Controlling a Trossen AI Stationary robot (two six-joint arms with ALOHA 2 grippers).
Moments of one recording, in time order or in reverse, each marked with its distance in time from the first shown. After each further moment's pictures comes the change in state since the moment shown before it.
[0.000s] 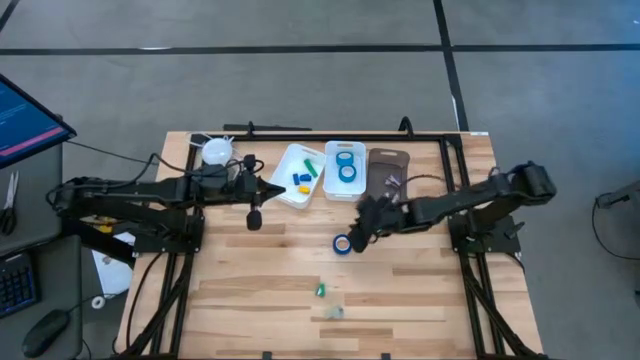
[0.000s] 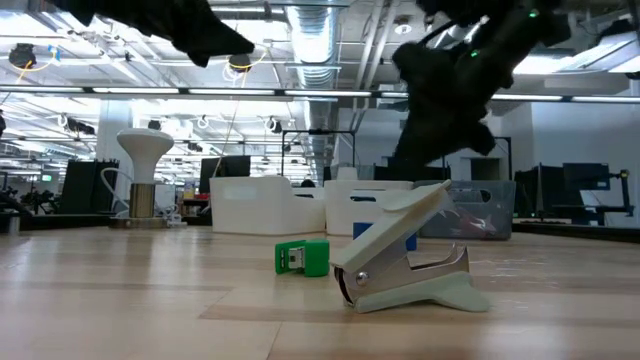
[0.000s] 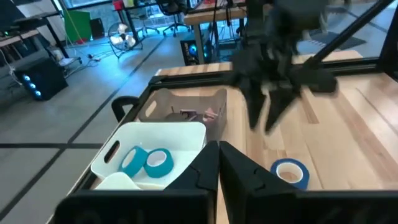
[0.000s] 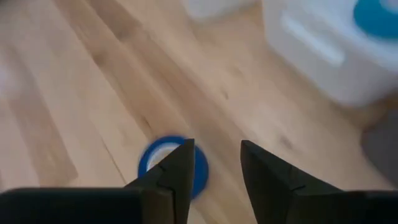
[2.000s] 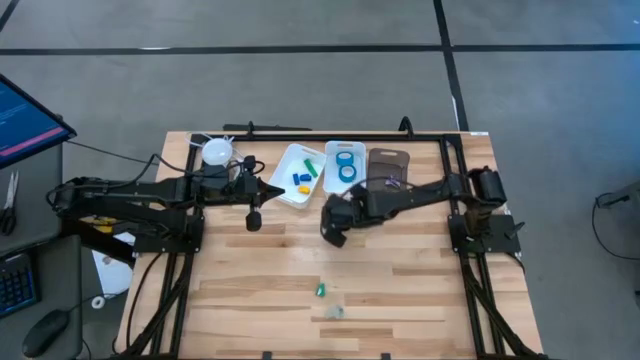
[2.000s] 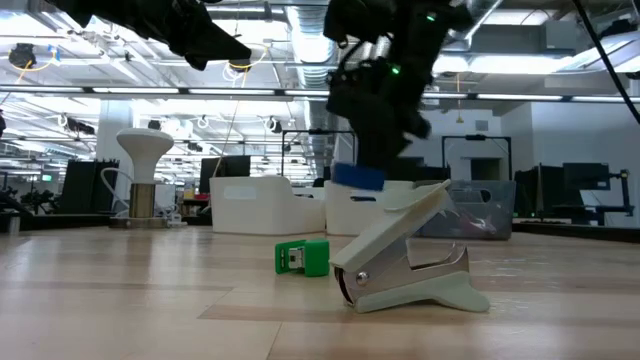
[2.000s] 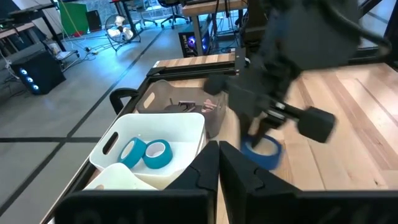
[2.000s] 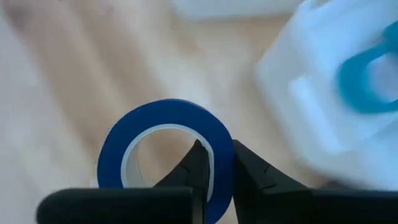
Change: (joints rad) left arm 0.000 -0.003 -0.005 -0.032 0.001 0.002; right arm -0.059 0.403 0.500 -0.422 0.041 -0.256
